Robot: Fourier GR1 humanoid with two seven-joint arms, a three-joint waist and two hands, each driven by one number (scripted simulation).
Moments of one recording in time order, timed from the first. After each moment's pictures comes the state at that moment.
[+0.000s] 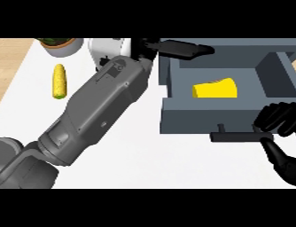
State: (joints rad) left arm -1.23 0.05 -0.43 -0.63 0.77 0.41 -0.43; right arm -0.10 -0.20 -0.11 -2.08 -0.30 0.31 0.18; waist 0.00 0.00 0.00
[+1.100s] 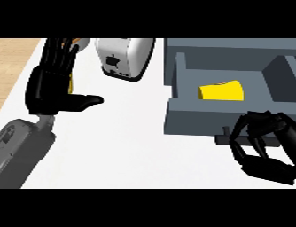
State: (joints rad) left arm -0.49 0.46 -0.34 -1.39 0.83 0.33 -0.31; right arm -0.07 -0.32 0.05 -1.97 0.24 0.37 0.03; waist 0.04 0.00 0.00
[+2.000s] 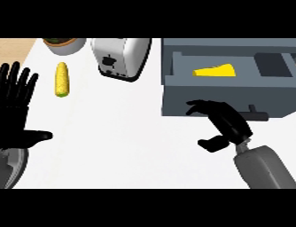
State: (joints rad) left arm -0.16 0.56 -0.16 -1.47 0.84 0.05 -0.37; right arm -0.29 -0.23 0.24 -1.31 0.79 0.11 -0.21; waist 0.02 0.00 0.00
